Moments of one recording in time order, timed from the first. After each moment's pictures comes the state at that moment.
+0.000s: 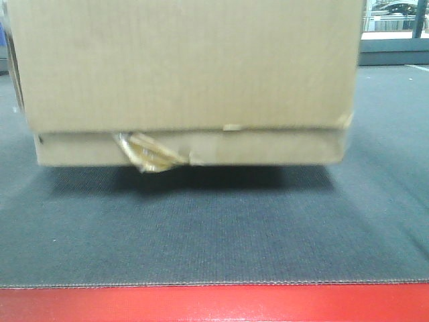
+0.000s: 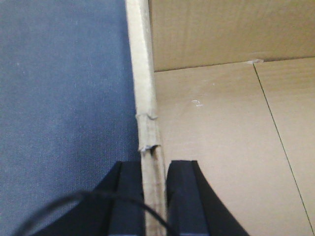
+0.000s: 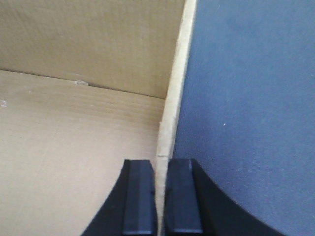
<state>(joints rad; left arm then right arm) -0.30 1.68 -1.67 0.29 0.94 -0.35 0.43 1.68 -1.64 -0.12 0.80 0.23</state>
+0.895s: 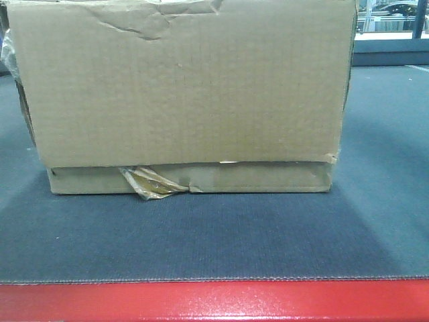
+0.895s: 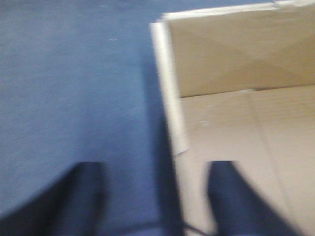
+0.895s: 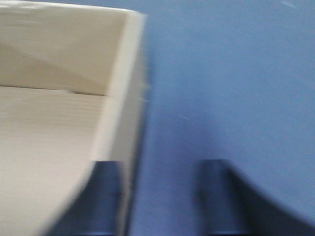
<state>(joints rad) -0.23 1.45 -1.62 0.29 0.95 -0.27 0.29 1.50 -1.63 -0.11 0.95 0.23</state>
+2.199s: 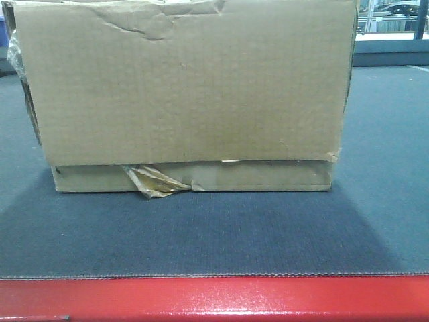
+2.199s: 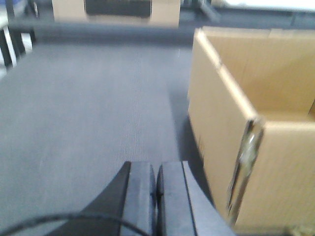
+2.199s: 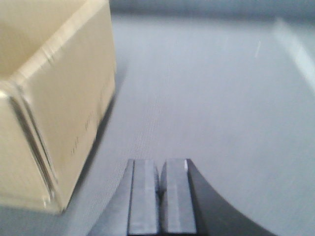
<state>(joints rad) -0.06 0.39 -0.51 0.21 0.38 -0.24 0.19 0.42 -0.49 -0.12 0.39 0.12</state>
